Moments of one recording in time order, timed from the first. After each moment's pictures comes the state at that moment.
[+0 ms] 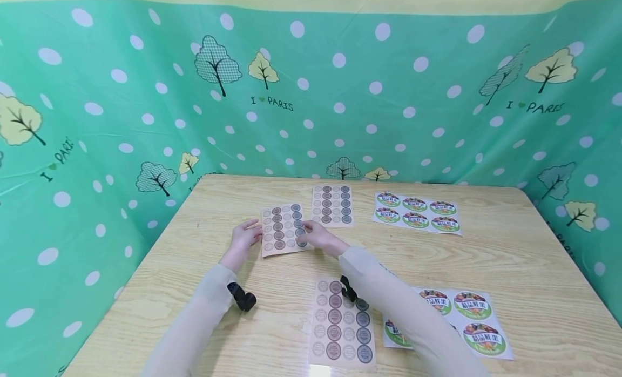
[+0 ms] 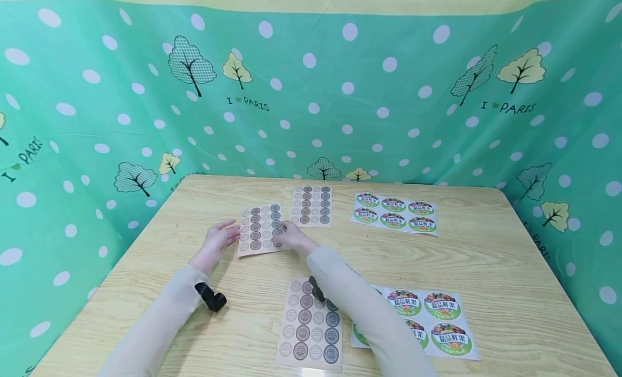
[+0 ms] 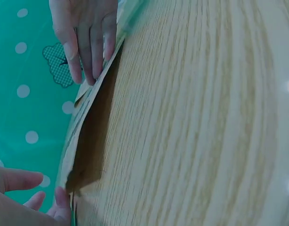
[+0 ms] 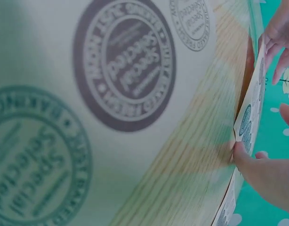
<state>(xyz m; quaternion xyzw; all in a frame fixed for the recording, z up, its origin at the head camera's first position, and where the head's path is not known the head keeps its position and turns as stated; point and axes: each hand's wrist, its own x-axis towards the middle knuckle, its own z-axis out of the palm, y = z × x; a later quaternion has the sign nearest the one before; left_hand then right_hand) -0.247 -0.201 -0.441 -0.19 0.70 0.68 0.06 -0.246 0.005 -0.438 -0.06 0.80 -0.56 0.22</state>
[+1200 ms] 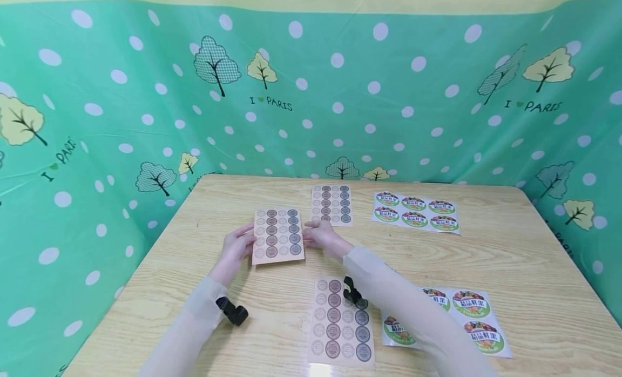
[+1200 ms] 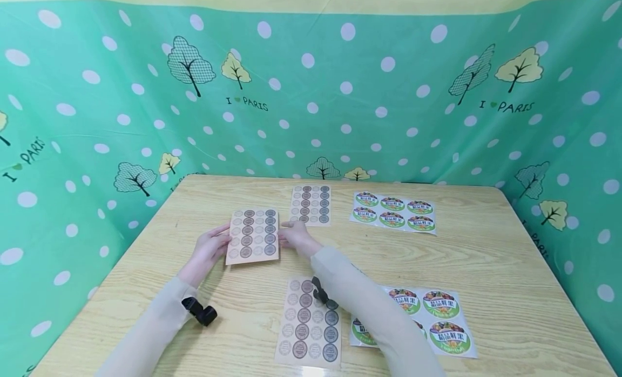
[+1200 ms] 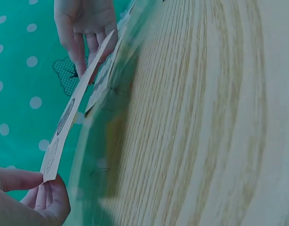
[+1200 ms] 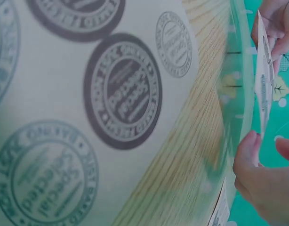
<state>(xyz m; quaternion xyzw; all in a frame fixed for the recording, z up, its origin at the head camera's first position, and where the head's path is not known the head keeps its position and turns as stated) -0.219 -0.207 -0.433 -0.20 0.67 0.71 0.06 -0.245 0.006 -0.433 0.07 0.69 -0.69 0.22</state>
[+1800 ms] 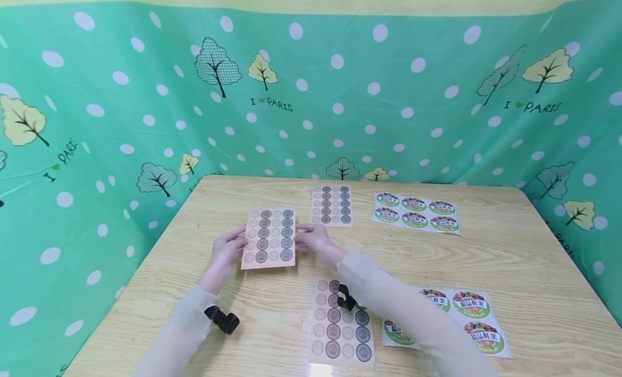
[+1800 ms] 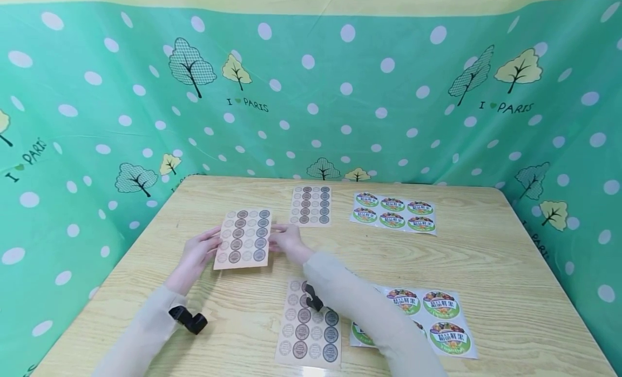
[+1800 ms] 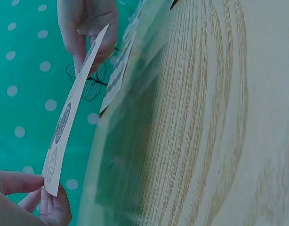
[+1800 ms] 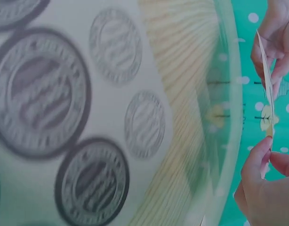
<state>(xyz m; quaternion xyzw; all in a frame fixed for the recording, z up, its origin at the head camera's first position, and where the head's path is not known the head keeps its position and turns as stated) -0.198 -0.217 -0.414 -0.19 0.69 0.69 0.03 -0.223 -0.009 -0.422 0.07 0.67 -0.71 0.19</state>
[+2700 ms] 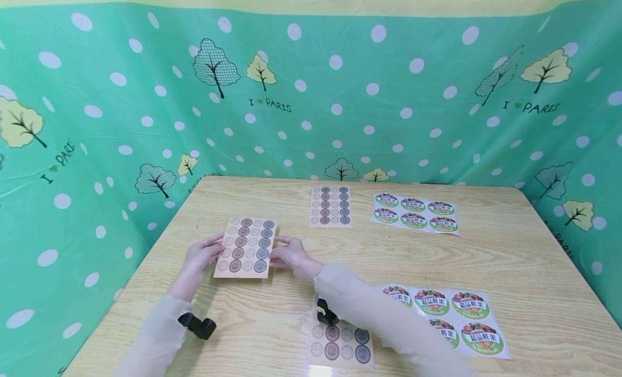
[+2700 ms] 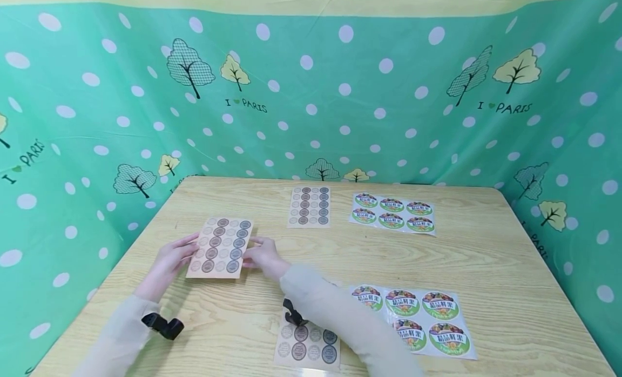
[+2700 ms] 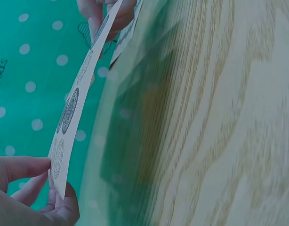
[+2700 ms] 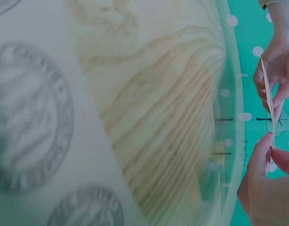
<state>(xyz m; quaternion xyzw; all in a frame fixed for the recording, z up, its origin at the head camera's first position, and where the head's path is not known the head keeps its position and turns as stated) -0.206 -0.290 -0.450 -0.19 0.70 0.69 0.05 -0.199 -0.056 -0.431 0.06 0.61 -0.75 0.22</state>
